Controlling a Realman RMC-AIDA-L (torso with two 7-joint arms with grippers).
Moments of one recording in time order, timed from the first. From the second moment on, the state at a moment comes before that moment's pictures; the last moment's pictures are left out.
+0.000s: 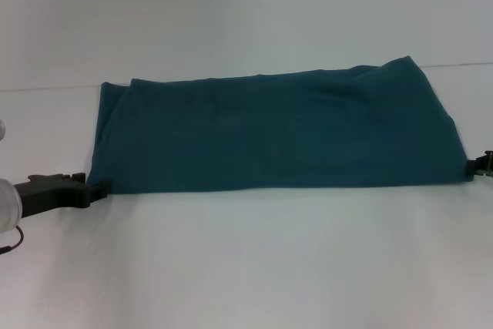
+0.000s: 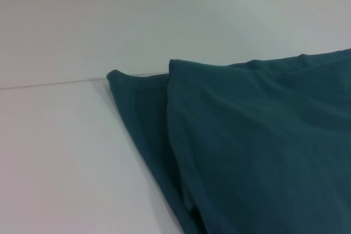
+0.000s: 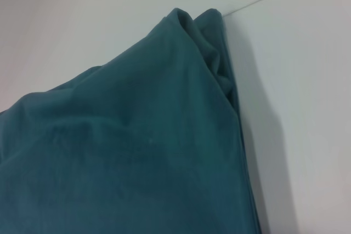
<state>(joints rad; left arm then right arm) -0.56 -2.16 0.70 0.72 2.28 0.88 -1.82 0.54 1.94 -0.57 -0.59 -2.33 -0.99 2.27</state>
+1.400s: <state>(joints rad) -0.57 -2.16 0.73 0.72 2.30 0.86 -1.83 0.54 1.94 -0.57 -0.59 -2.33 -0.99 2.27</state>
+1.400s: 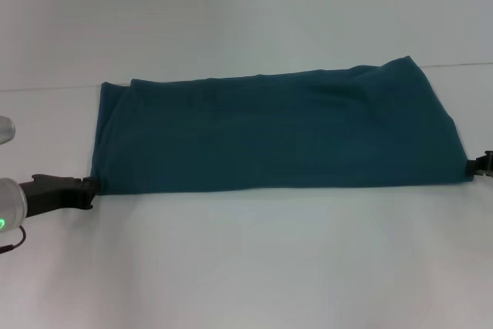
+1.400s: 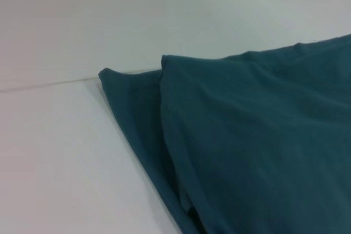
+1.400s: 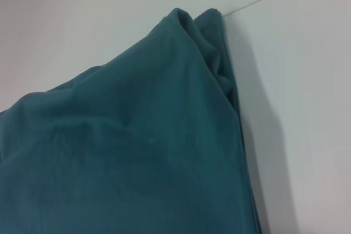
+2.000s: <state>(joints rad) -0.56 -2.16 0.73 0.77 2.34 0.89 -1.87 0.54 1.94 -0.57 -0.59 -2.33 -0.99 2.27</state>
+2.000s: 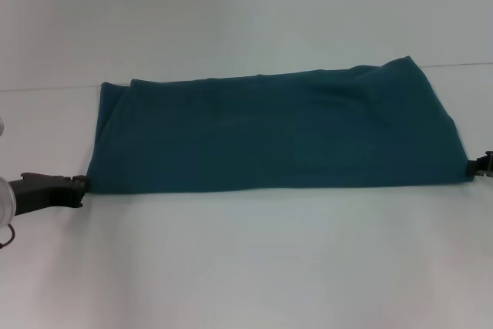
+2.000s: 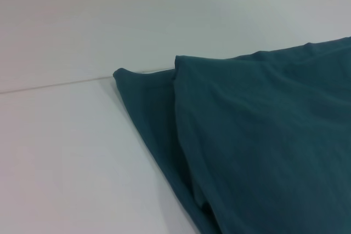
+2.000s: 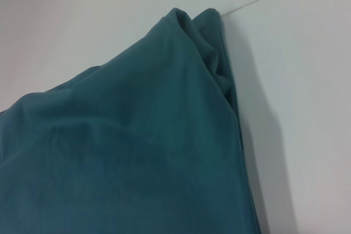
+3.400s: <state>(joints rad) -0.42 -2.16 0.66 1.02 2.36 1.37 -1.88 0.41 1.95 -0.48 -0.71 -2.30 -1.29 2.14</state>
